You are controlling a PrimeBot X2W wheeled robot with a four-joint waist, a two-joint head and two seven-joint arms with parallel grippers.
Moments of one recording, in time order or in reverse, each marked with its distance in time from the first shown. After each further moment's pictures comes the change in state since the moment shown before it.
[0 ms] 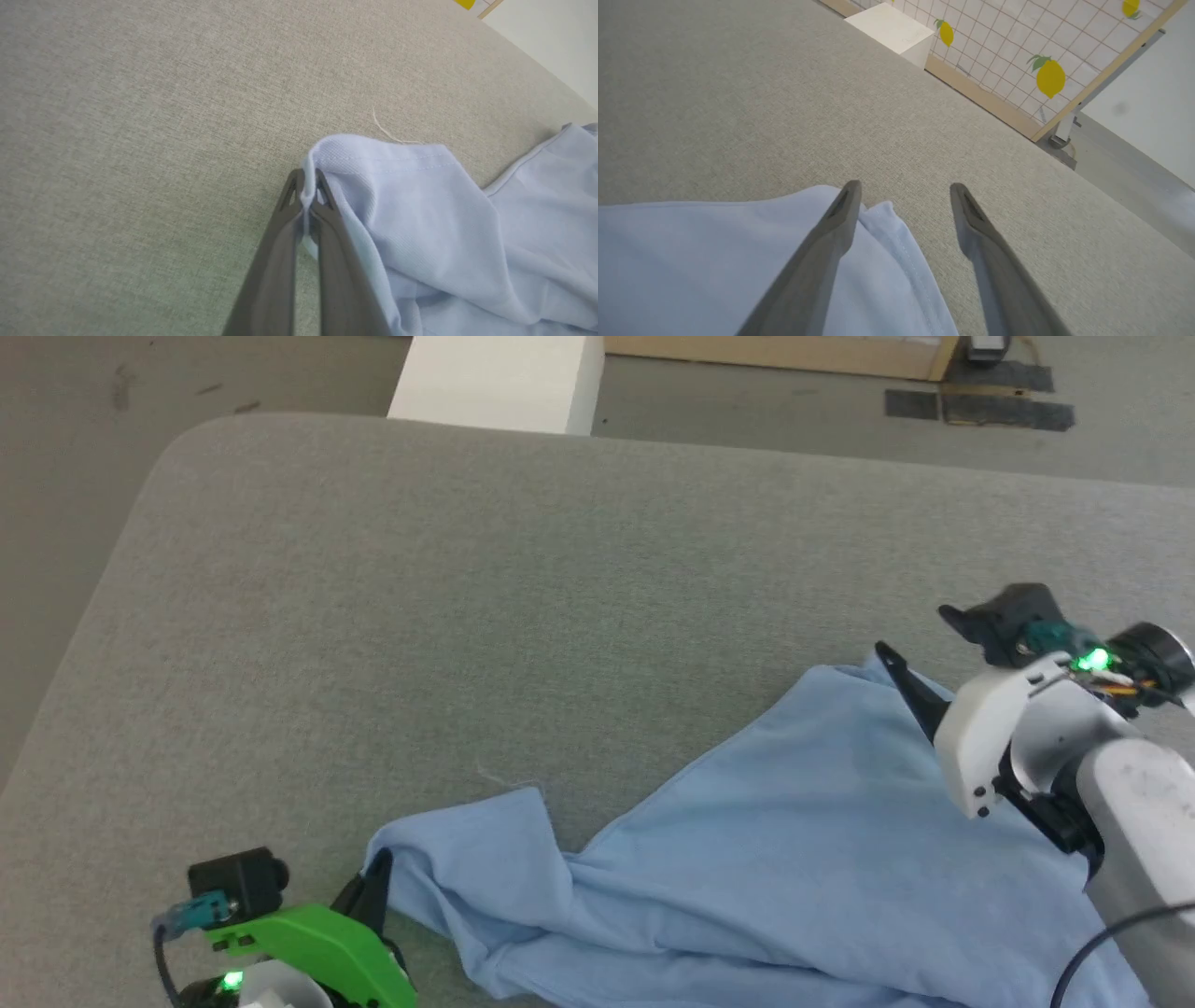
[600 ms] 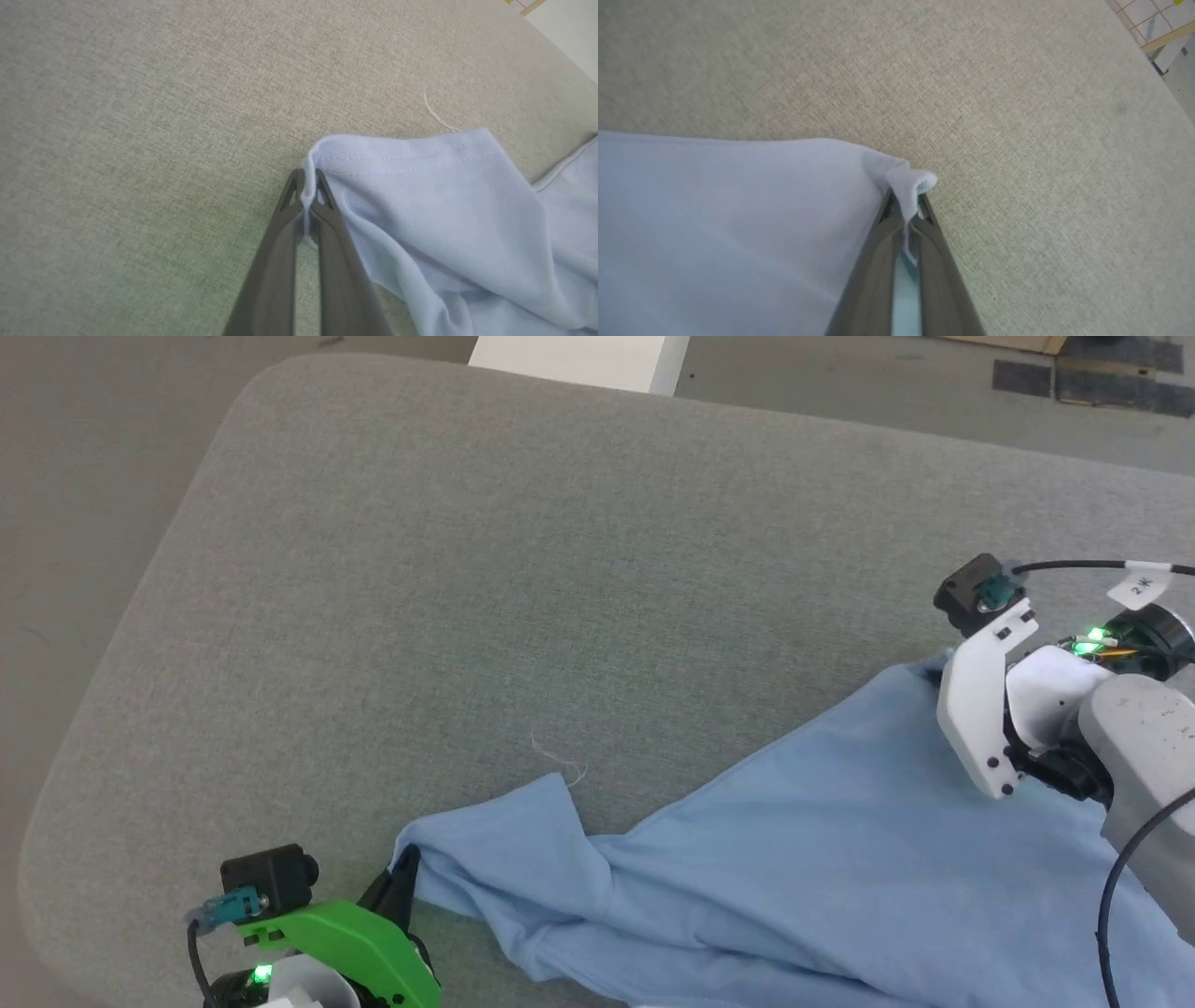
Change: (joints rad) left arm -0.048 -0.051 -0.034 0.089 0.005 -0.035 -0.039; right arm -0.256 -0.105 0.321 0.235 0.222 0.000 0.313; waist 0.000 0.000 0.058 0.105
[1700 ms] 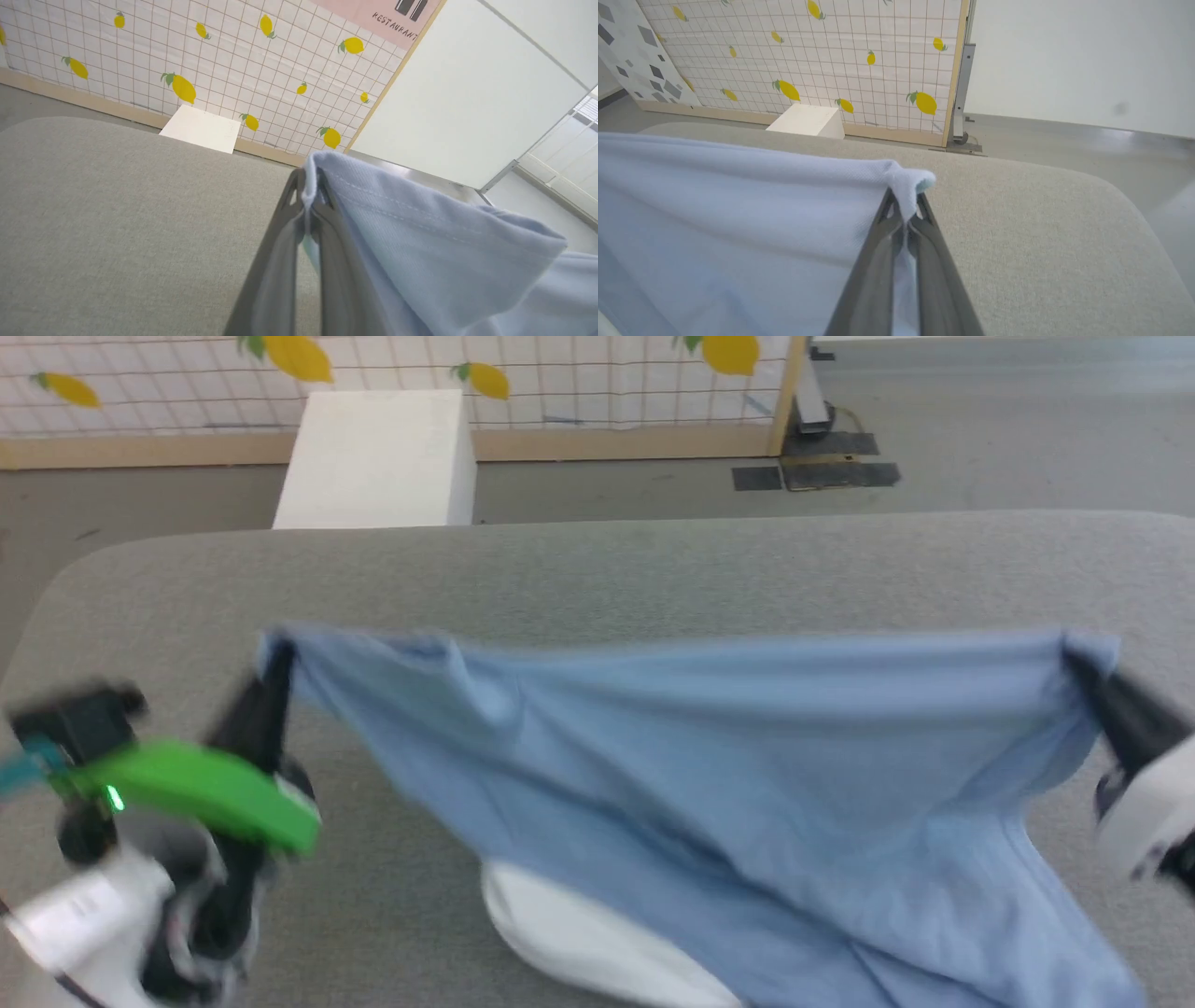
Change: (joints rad) left arm -0.165 0.113 0.165 -0.159 -0.075 -0.035 -0.010; right arm 0.633 0.187 -0.792 -0.709 -0.064 0.000 -0.133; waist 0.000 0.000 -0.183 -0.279
